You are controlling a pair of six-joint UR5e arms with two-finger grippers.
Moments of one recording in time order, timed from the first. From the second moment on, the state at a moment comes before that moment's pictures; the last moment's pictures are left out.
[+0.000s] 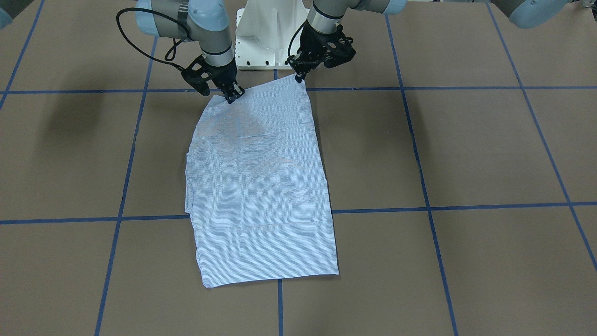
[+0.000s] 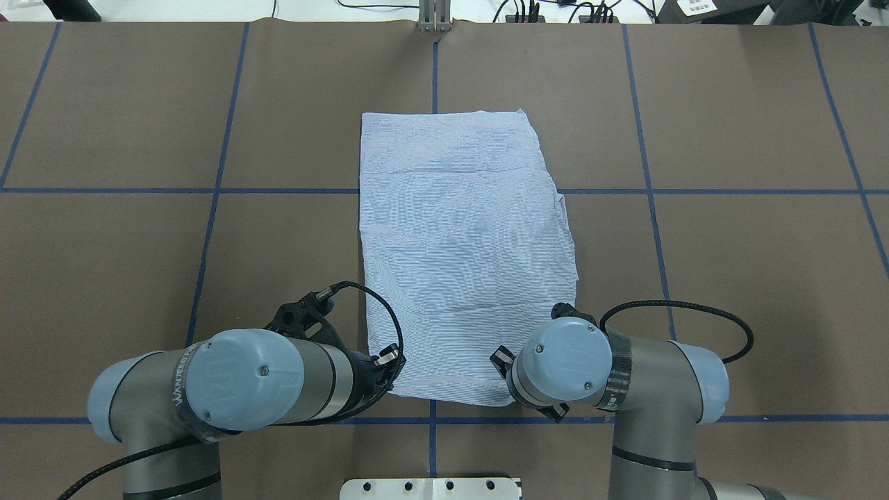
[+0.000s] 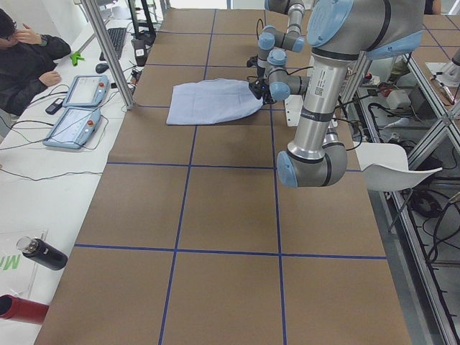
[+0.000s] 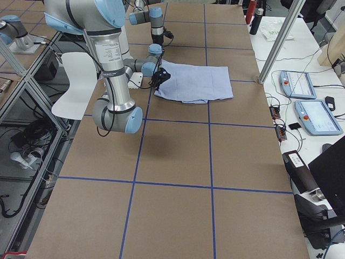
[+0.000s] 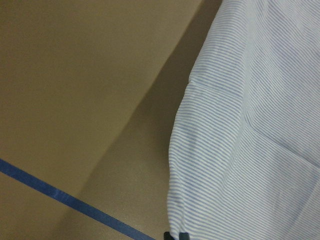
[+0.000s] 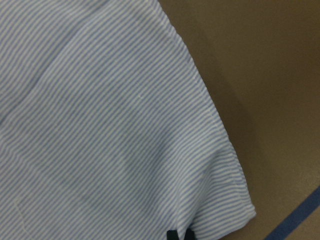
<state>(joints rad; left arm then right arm) -0.23 -2.03 -2.01 -1.74 -1.69 -2.05 0.25 -1.17 1.90 -1.55 1.75 2.17</state>
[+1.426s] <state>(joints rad) -0.12 -2.04 -2.33 -1.43 -1.91 -2.06 0.28 -1.22 2.21 -1.69 2.18 2.13</state>
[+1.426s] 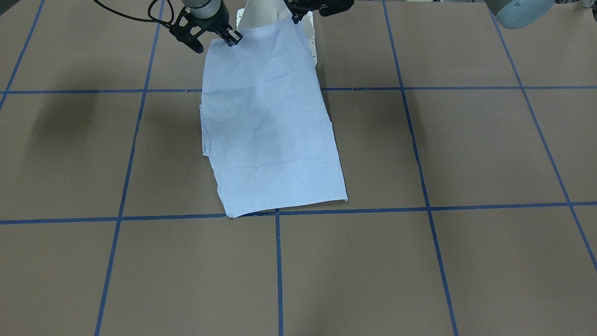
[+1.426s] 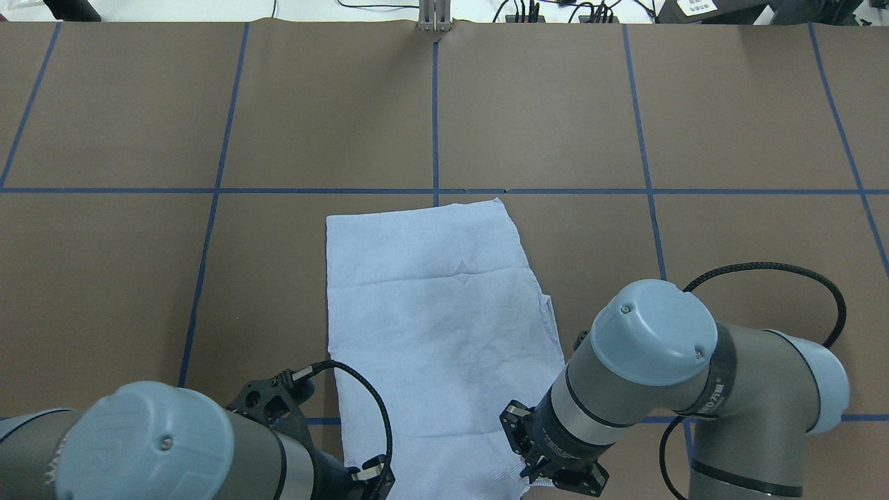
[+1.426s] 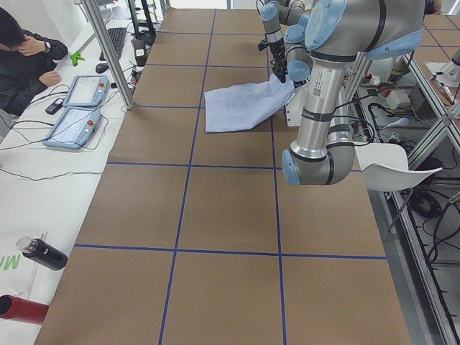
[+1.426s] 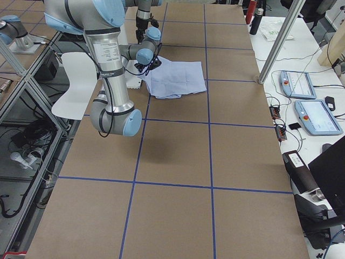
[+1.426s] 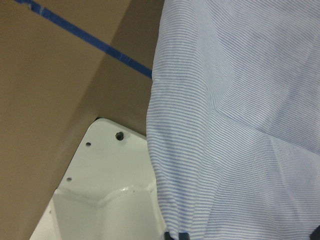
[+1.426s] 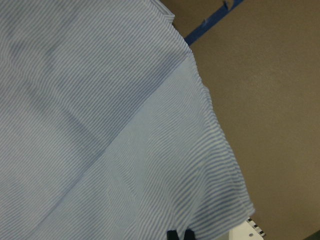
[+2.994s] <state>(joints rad) -0.47 -2.05 -2.34 -1.37 -2.00 -1.98 0.61 -1.00 2.10 -1.77 2.24 1.94</state>
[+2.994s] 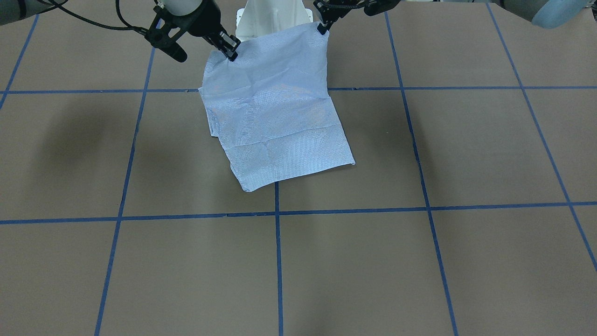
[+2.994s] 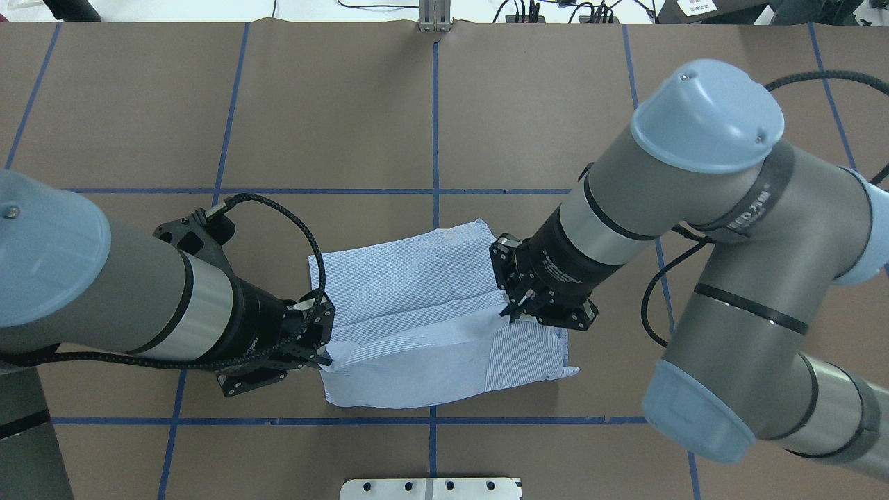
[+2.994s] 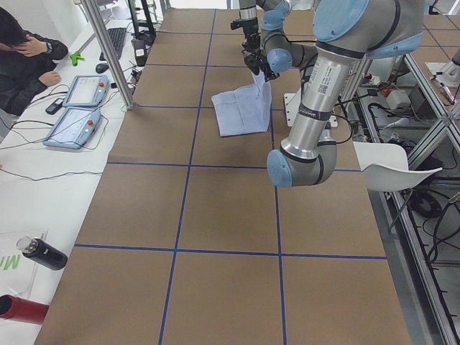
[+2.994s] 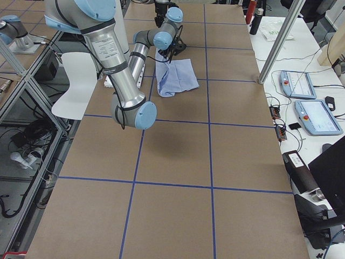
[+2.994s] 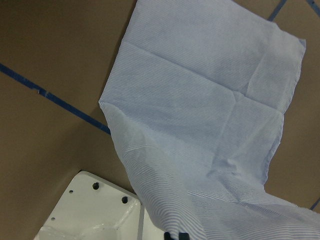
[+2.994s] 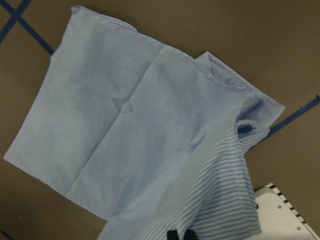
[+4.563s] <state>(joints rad) -0.61 -2.06 -1.97 -1.52 -1.99 -1.98 0.63 -0.76 1.56 -1.61 2.12 1.83</state>
